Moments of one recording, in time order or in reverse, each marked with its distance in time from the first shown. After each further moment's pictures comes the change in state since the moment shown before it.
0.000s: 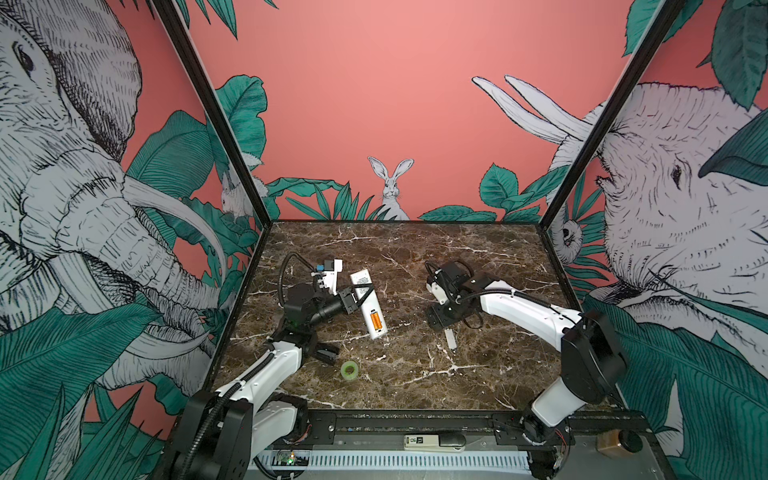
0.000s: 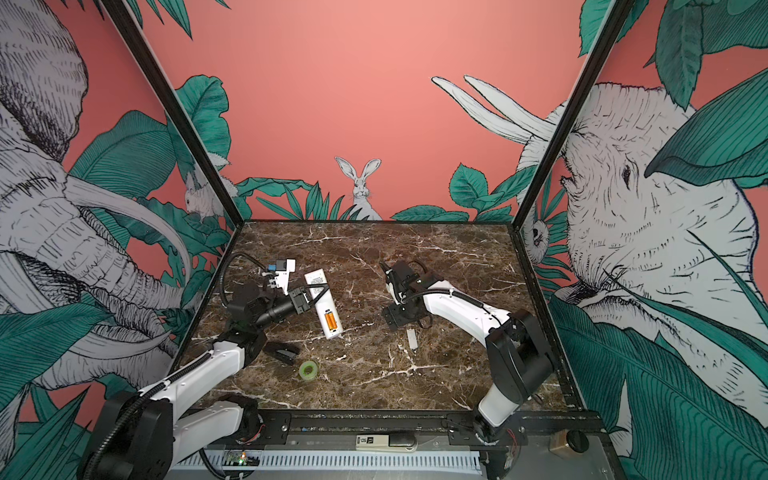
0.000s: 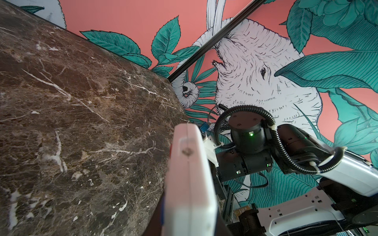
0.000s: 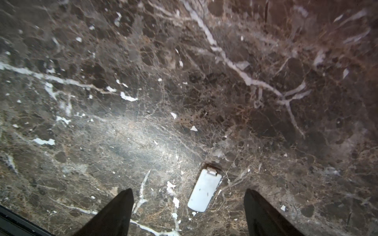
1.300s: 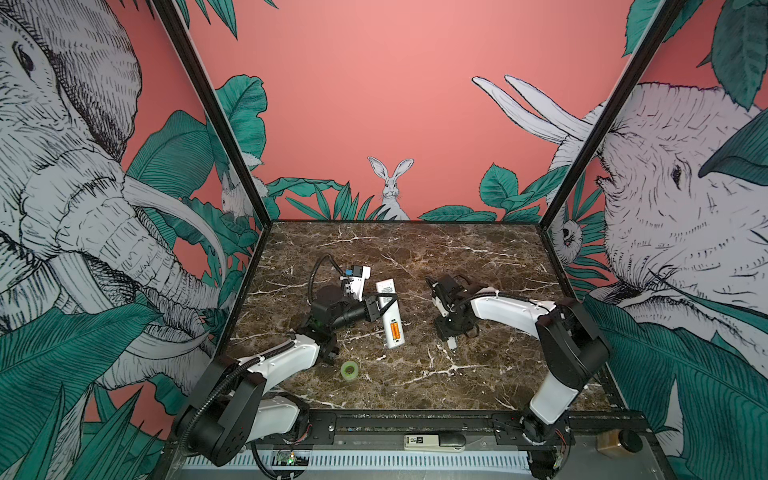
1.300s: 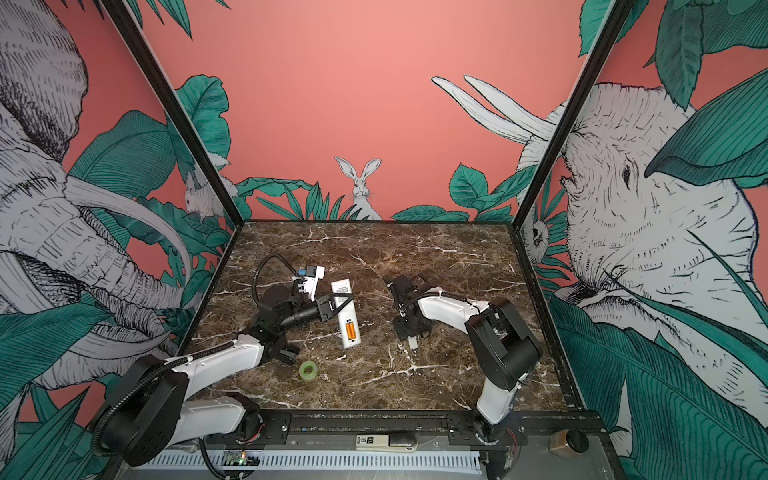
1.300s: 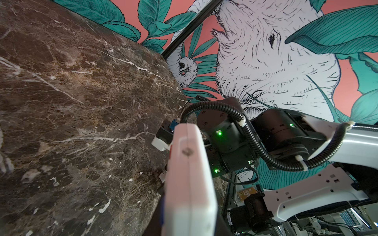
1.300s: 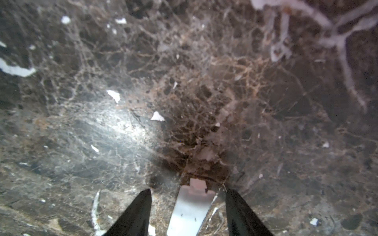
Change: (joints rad) left arm -0.222 0.153 0.023 0.078 -0.132 0.047; right arm -0.018 0.091 -0.112 0.085 0.047 0.050
